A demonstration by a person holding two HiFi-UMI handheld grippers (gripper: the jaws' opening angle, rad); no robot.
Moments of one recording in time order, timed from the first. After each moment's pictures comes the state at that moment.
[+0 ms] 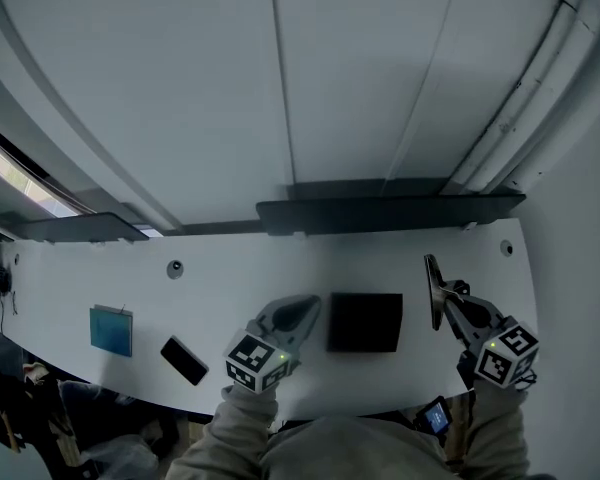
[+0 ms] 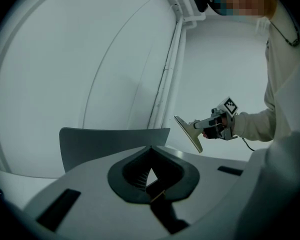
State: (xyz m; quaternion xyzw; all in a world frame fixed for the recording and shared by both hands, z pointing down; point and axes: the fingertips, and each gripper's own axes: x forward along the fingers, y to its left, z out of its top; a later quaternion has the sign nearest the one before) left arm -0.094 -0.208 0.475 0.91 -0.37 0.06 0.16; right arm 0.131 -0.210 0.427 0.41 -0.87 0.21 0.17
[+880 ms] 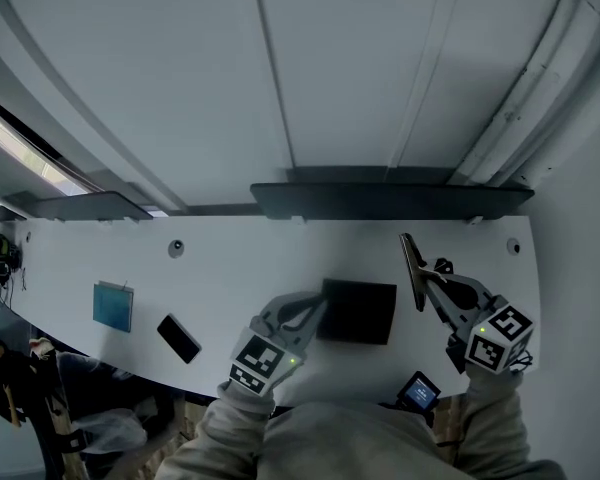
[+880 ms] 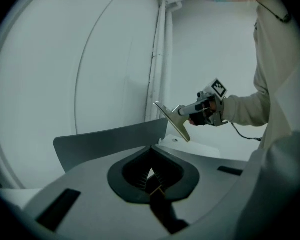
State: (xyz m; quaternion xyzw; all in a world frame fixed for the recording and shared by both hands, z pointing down) left arm -0.045 -0.185 0.468 0.91 -0.38 0.13 0.12; right arm 0.116 -0.229 0.420 0.32 -0.92 0.20 0.15
